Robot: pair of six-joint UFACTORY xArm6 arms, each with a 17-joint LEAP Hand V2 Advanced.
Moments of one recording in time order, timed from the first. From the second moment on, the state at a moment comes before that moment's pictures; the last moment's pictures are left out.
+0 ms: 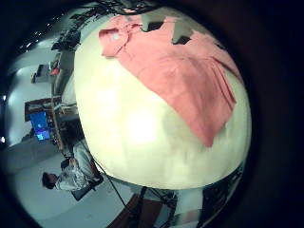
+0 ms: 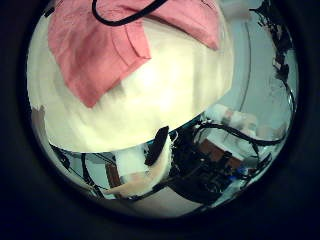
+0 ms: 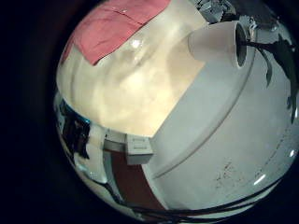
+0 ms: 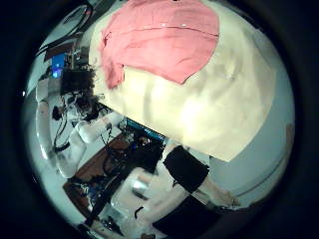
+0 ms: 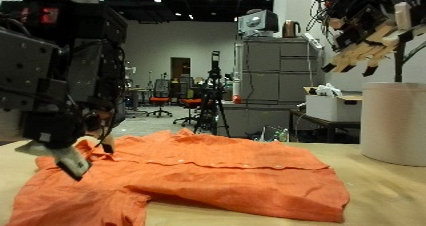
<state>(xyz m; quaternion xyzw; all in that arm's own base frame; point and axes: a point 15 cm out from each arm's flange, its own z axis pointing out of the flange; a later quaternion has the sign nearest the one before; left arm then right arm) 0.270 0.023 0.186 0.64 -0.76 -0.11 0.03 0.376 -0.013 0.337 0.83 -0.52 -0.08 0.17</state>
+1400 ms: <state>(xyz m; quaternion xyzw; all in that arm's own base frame) 0.264 0.036 0.136 0.63 -0.76 -0.15 0.02 0.365 0.003 0.356 0.84 -0.51 -0.07 0.17</state>
